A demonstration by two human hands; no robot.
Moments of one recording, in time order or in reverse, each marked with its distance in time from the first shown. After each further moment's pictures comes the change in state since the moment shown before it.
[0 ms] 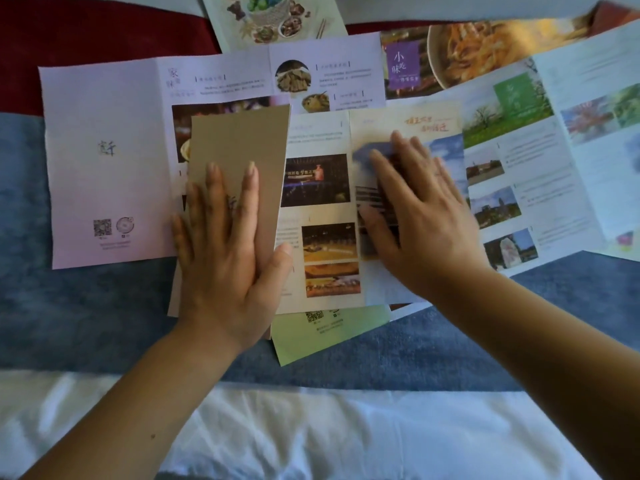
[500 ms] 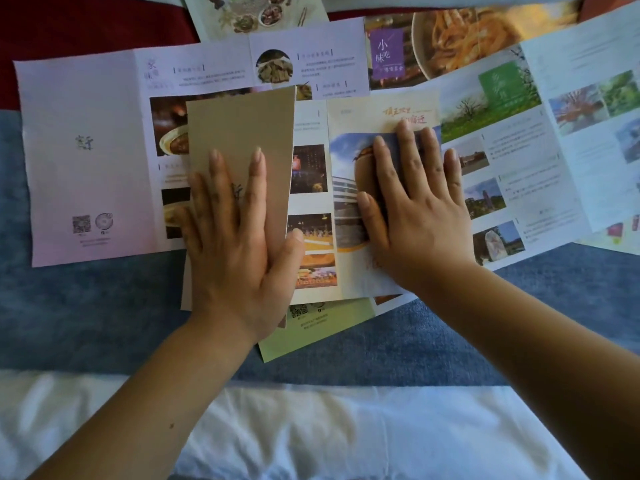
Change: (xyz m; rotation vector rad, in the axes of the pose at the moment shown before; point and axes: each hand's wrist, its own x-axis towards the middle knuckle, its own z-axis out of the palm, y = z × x) left_hand 0.004 0.027 0.018 0.007 0.042 -0.007; right_hand -0.004 0.012 0.017 -0.094 0.005 0.087
